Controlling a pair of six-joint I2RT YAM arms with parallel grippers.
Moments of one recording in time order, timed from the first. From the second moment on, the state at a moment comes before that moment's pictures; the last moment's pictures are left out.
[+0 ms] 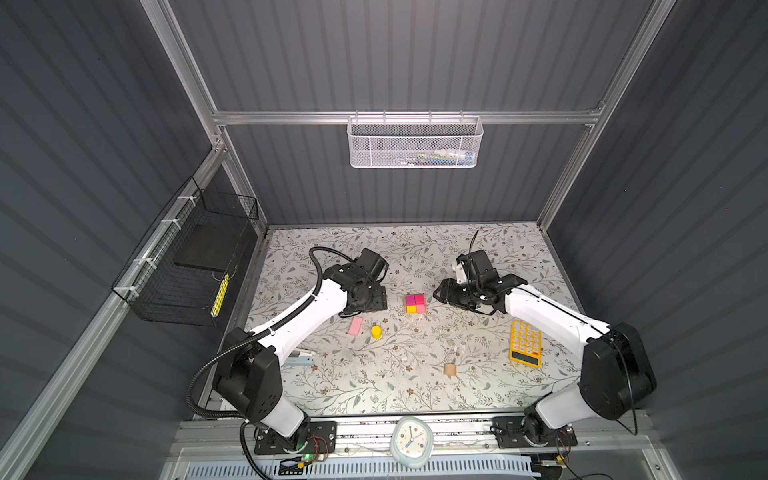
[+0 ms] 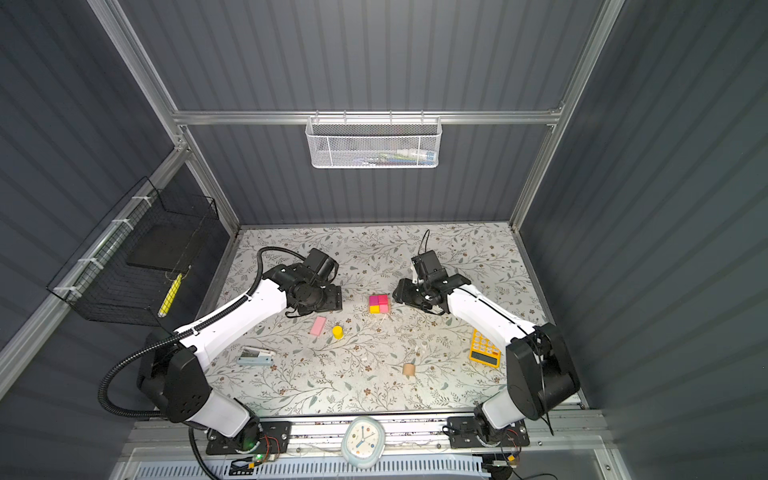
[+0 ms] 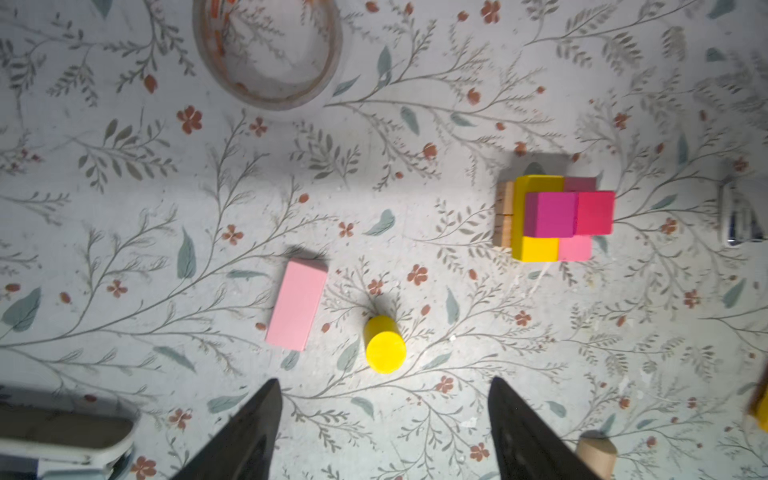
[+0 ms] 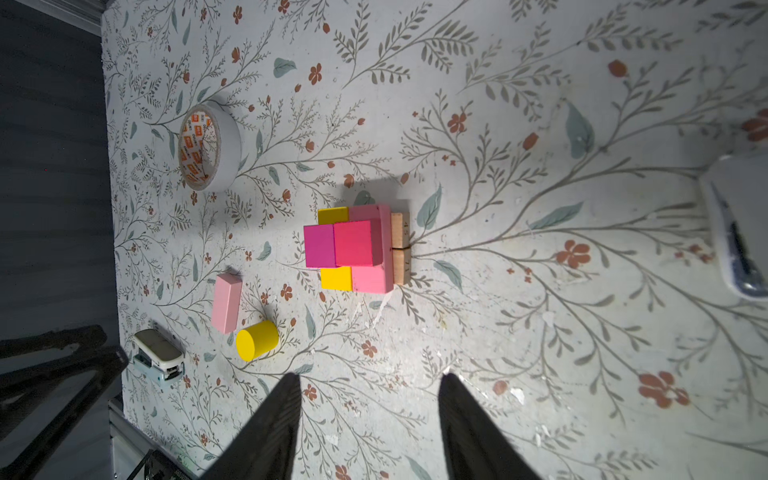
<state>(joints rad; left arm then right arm) -0.63 1.55 1.27 -0.94 -0.11 -0.65 0.48 1.48 1.04 -0.48 -0.22 0.65</state>
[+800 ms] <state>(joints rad) -0.63 1.54 1.10 -0.91 -0.14 -1.09 0.48 1.27 0.91 -0.53 -0.08 0.70</state>
